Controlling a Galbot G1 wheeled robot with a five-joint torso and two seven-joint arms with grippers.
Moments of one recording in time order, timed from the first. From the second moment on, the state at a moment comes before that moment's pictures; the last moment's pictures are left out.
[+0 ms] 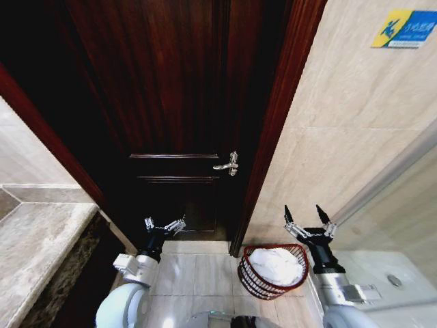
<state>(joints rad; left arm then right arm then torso) 1.74 -1.61 -0.64 -2.36 -0.22 0.12 0.24 -1.84 1.48 0.72 2.38 0.24 0.17 -0.12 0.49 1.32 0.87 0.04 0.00</state>
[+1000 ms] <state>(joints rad) 1.74 -1.61 -0.64 -2.36 -0.22 0.12 0.24 -1.84 1.48 0.72 2.37 0.24 0.17 -0.12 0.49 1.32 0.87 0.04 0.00</state>
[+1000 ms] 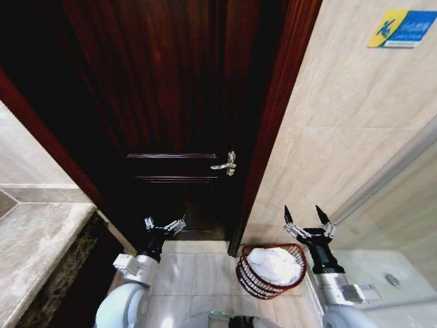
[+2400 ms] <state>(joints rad) 1.74 -1.61 -0.64 -2.36 -0.22 0.12 0.24 -1.84 1.48 0.72 2.37 0.24 0.17 -0.13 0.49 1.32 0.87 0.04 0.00</state>
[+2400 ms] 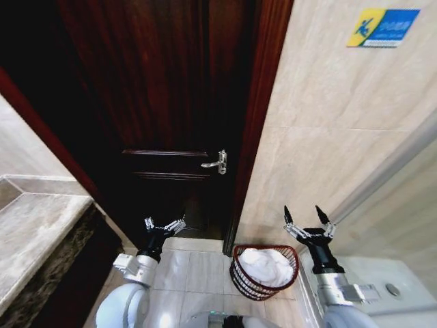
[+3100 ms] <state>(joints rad) 1.74 -1.61 -0.64 -2.36 -0.22 0.12 0.24 -1.84 1.48 0.72 2.37 0.24 0.17 -0.13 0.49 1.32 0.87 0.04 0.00</state>
